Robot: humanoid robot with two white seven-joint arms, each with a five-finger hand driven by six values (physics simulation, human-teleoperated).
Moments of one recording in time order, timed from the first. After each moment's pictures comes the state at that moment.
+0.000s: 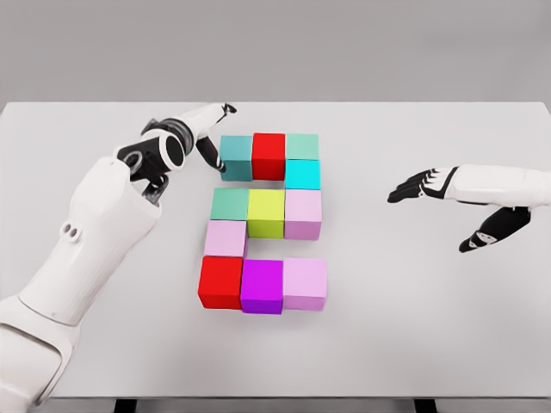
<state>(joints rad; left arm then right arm) -0.74 0.18 -0.58 -1.32 -0.69 0.61 -0.61 -0.71 -1.19 0.86 -1.65 -0.26 -0.61 0.61</state>
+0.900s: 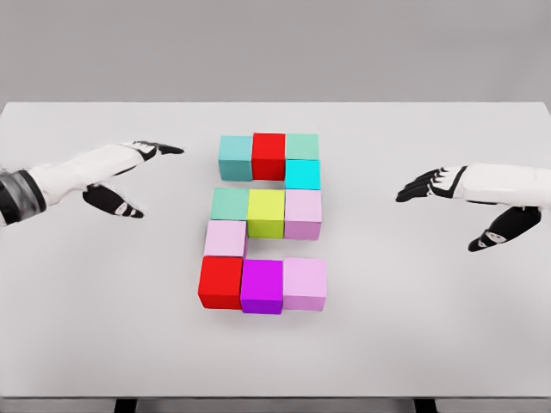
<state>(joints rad) -0.36 0.71 -0.29 -1.52 -0.19 -0.38 -0.61 -0.71 -1.22 0.86 -1.65 -0.26 -0.61 0.61</state>
